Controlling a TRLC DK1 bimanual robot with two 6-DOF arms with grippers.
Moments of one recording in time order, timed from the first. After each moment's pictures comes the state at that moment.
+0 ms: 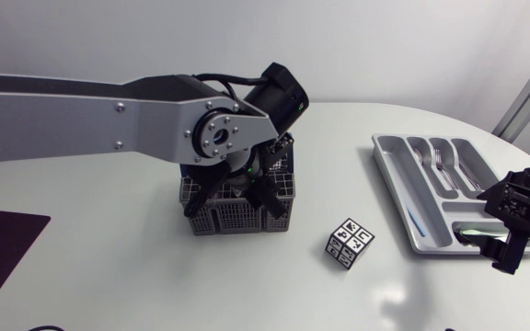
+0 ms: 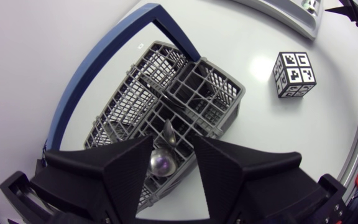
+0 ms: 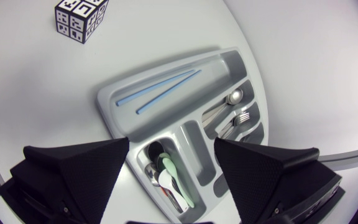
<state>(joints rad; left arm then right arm) -0.84 1.79 1.37 -0.66 -0.39 0.15 -0.50 1.20 0.64 -0.41 -0.33 -1.50</state>
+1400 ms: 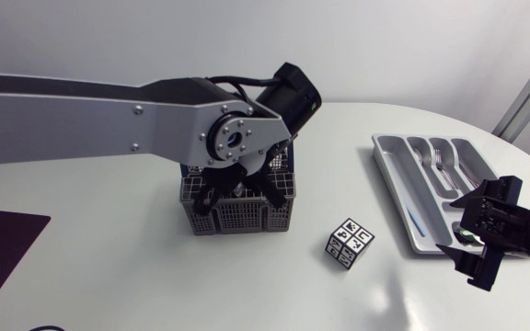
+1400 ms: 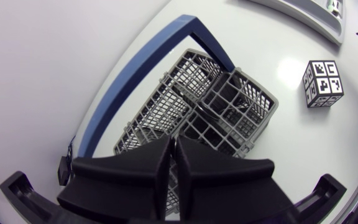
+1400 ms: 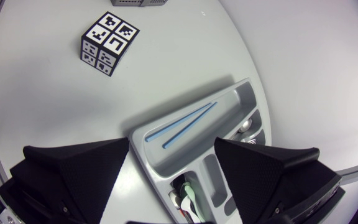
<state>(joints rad) -0.86 1.81 1.40 -0.62 -0.60 0.16 -0.31 1.00 0.52 -0.45 -0.31 -1.38</state>
